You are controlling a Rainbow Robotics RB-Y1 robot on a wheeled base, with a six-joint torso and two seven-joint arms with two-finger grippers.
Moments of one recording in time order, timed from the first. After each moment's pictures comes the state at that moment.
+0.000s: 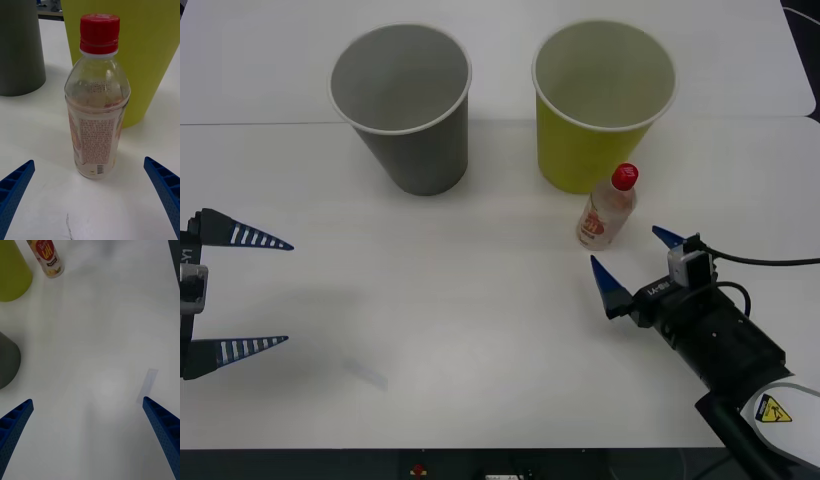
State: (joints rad) right arm -0.15 -1.00 0.94 -1.87 1.38 0.55 -0.53; left arm 0.26 1.13 0.26 -2.01 -1.31 -1.13 -0.09
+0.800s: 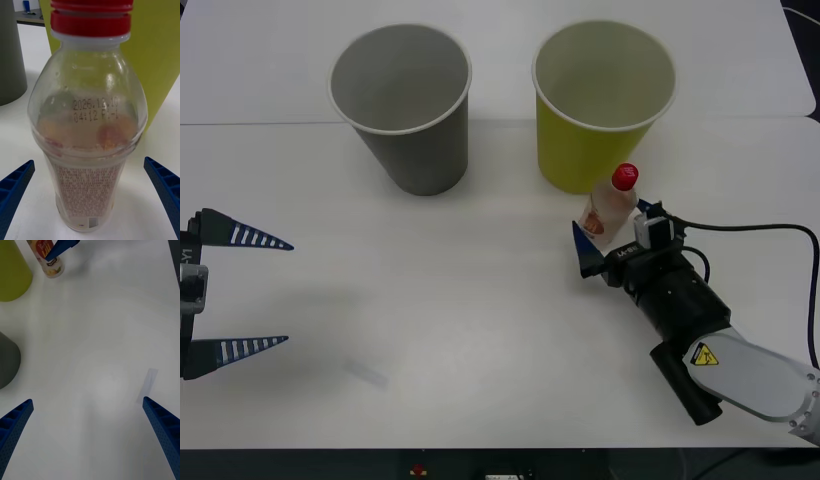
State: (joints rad) right arm -0.33 -0.80 0.96 -1.59 1.40 0.55 -0.56; left arm 0.26 1.13 0.26 -2.01 -1.31 -1.13 -0.09
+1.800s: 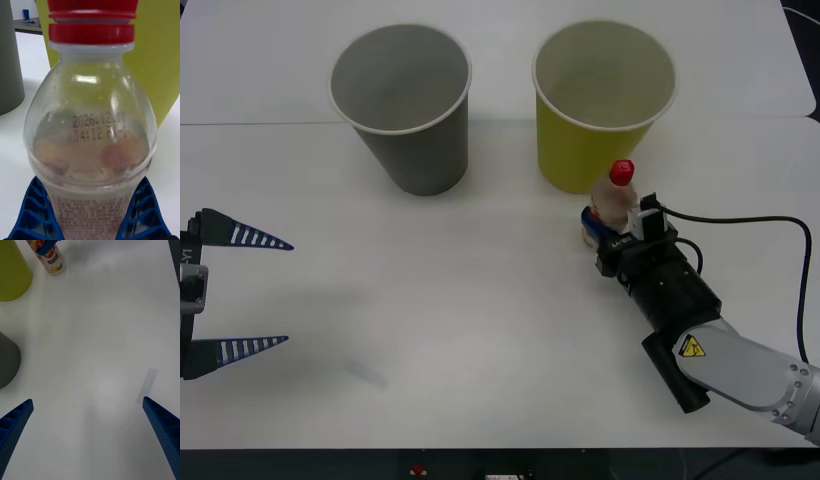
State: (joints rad) right arm -0.36 -0.77 0.96 -1.55 1.44 0.57 -0.59; left arm 0.26 1.13 0.26 -2.01 -1.31 -1.13 -0.09
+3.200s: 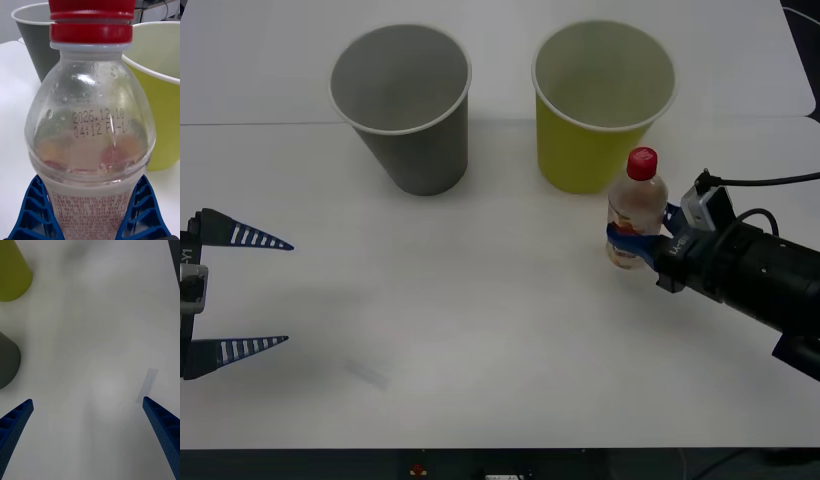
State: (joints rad) right arm 0.03 -0.95 0.28 -2.03 1.57 -0.34 -0.62; left arm 0.26 1.13 0.26 -2.01 -1.31 -1.13 -0.09
